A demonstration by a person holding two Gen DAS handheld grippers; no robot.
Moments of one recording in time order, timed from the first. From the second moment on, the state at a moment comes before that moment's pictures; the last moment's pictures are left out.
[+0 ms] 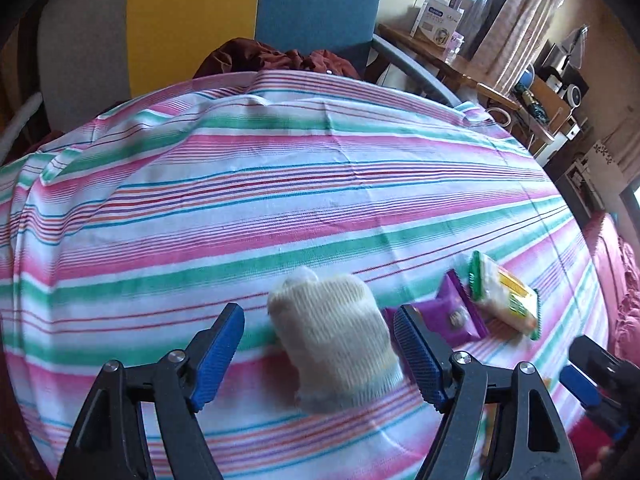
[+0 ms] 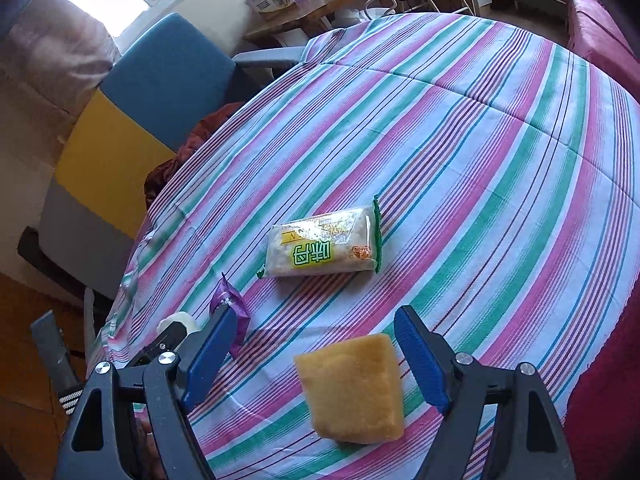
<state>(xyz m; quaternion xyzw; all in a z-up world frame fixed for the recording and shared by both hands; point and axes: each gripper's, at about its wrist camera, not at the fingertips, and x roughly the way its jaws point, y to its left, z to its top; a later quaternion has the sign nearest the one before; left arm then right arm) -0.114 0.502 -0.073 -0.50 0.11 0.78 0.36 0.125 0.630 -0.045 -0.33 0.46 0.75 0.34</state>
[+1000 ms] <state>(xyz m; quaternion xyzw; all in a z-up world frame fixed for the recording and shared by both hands) -0.043 0.337 -0.060 -0.49 0.09 0.78 0.38 0.030 0.586 -0.054 -0.41 0.44 0.77 0.22</state>
